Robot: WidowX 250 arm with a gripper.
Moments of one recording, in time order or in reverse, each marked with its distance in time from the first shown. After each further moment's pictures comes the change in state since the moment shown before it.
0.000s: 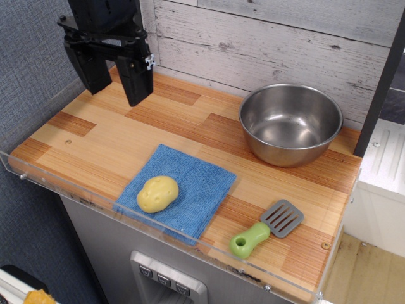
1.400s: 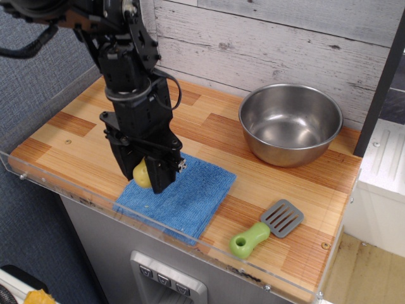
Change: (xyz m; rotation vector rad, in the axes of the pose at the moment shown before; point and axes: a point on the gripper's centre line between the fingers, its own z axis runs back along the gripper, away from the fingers) arm -0.020 -0.029 -0.089 0.022 0.042 -0.049
